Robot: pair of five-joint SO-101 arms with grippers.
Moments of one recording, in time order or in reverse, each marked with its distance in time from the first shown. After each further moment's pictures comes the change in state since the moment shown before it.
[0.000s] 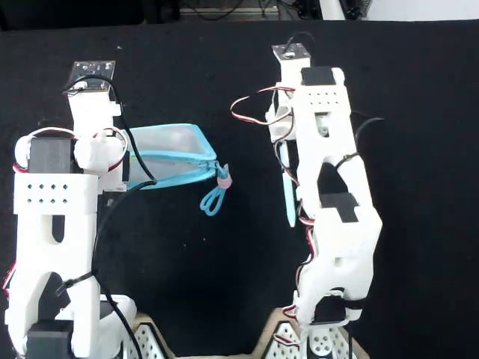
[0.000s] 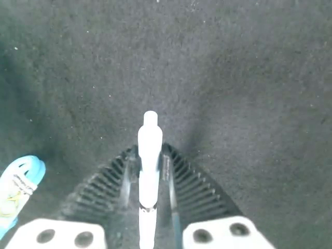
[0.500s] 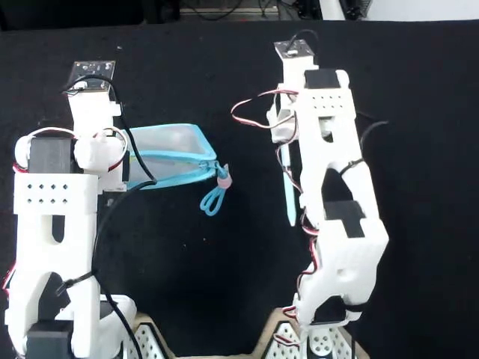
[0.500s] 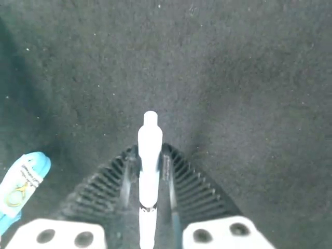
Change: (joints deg) left arm 0.0 0.0 0.0 0.0 0.0; right arm 0.0 -6.5 6.6 -3.1 0.0
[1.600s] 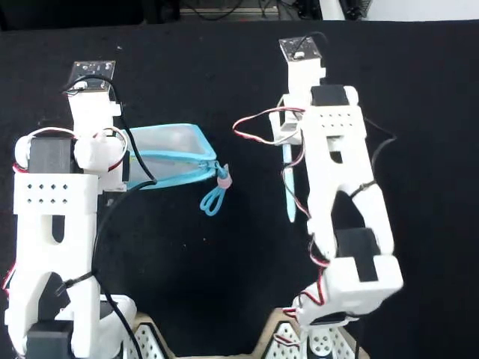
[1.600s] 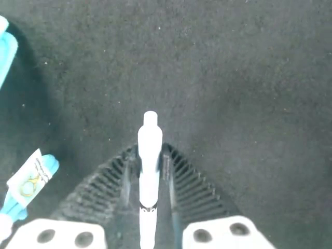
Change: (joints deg) left arm 0.0 0.0 0.0 0.0 0.0; right arm 0.0 -16.1 17.1 -10.5 0.0
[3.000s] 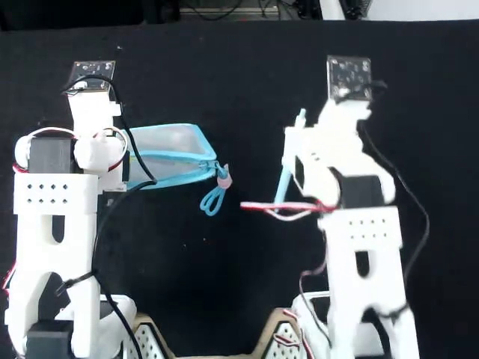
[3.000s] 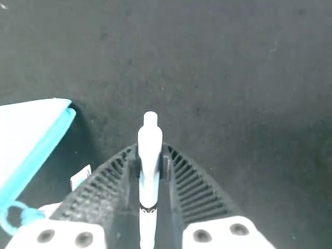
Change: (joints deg) left arm 0.0 0.0 0.0 0.0 0.0; right arm -0.1 -46.9 34.8 -15.0 -12.6
